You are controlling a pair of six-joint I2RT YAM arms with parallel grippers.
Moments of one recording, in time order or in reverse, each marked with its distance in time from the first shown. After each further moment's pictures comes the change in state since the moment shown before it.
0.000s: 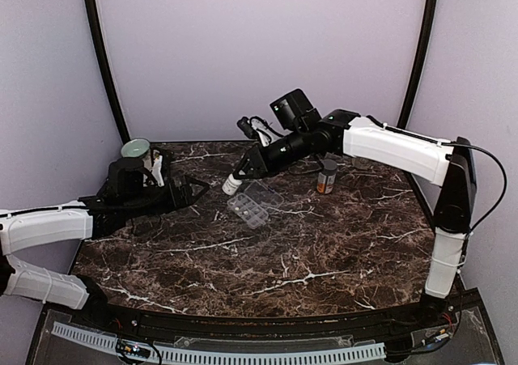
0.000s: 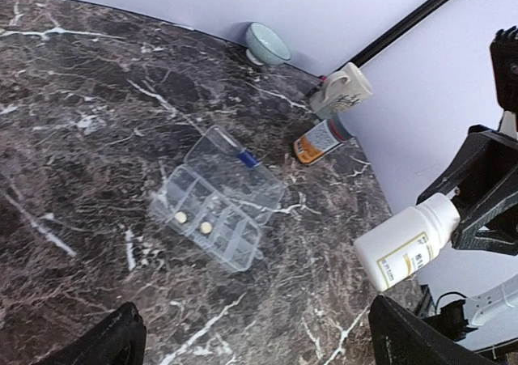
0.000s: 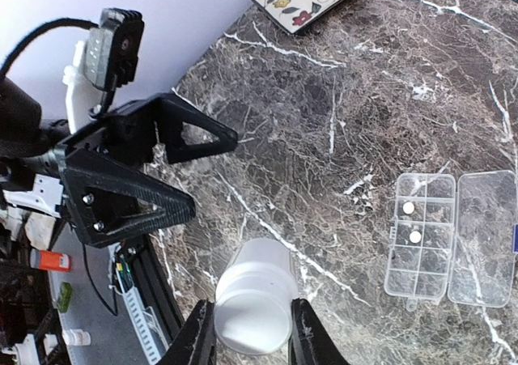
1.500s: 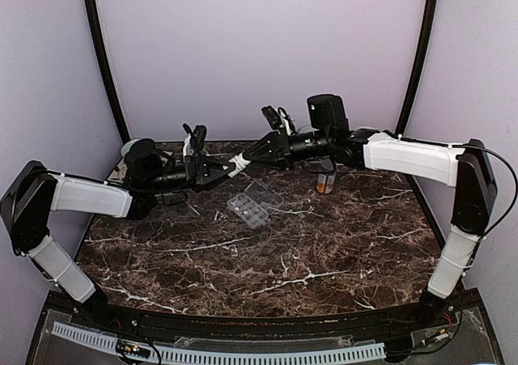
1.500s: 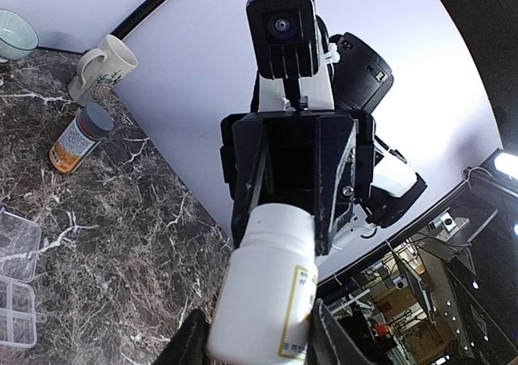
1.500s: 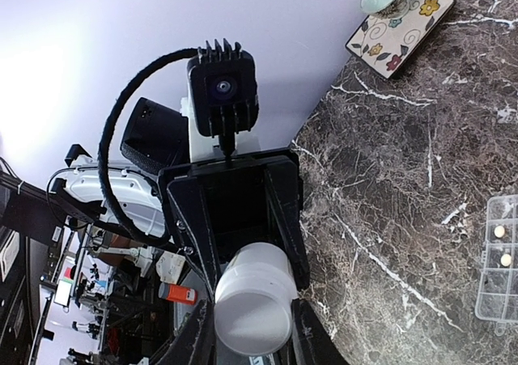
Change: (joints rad) left arm 0.026 0.442 0.171 0.773 0.689 -0.332; right arm -0.138 -0.152 -0.373 0.631 -0.393 0.441
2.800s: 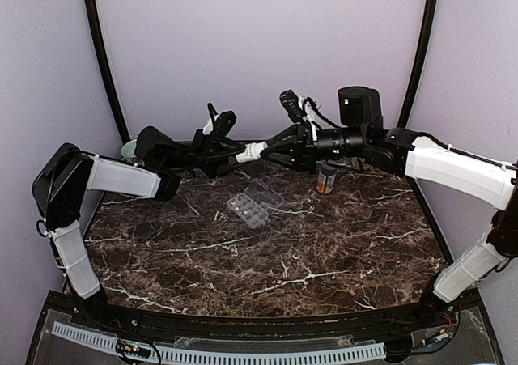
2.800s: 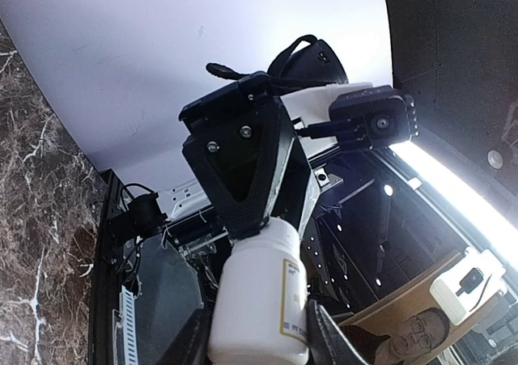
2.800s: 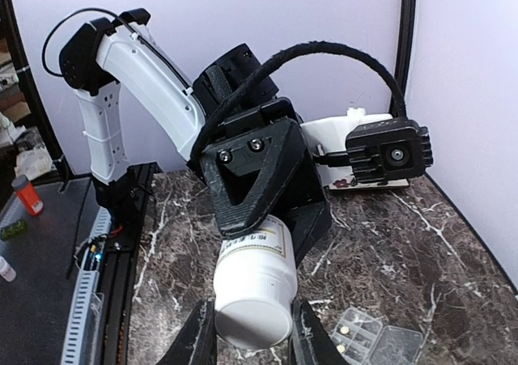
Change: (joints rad) left arm -0.013 0.271 0.301 0.522 0.350 -0.783; right arm 0.044 -0.296 -0.146 -0.090 0.178 -0.836
